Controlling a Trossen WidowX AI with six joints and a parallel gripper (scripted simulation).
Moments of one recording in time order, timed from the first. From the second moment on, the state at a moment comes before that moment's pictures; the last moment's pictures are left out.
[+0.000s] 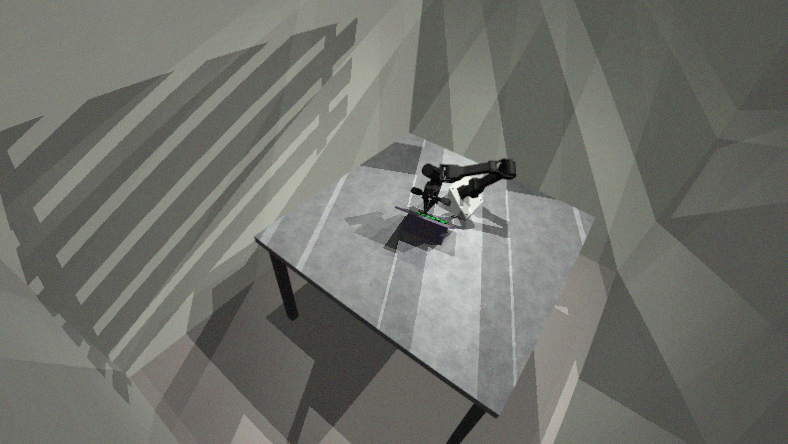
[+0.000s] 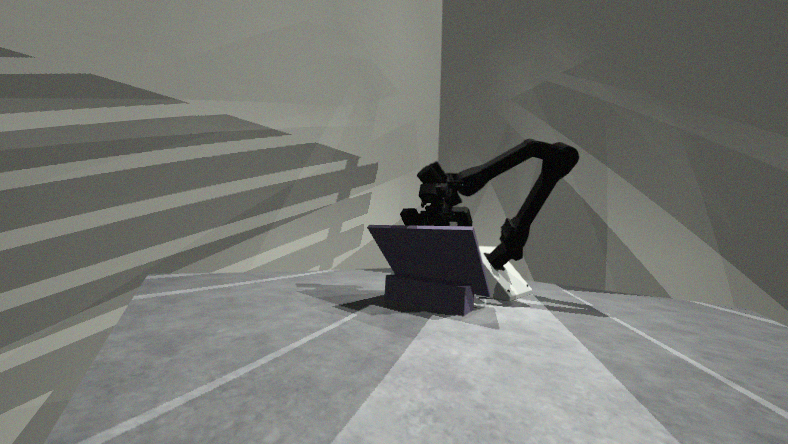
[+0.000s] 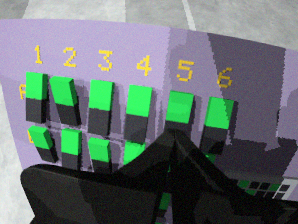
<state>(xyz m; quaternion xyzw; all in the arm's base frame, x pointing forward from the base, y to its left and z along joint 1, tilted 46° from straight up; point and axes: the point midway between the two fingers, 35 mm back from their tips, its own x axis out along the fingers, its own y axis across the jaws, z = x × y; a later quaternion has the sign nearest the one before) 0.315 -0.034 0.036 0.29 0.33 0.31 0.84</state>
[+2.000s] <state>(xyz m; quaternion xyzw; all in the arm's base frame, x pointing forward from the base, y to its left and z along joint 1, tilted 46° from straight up) 0.252 0.013 0.103 0.28 0.36 0.32 0.83</state>
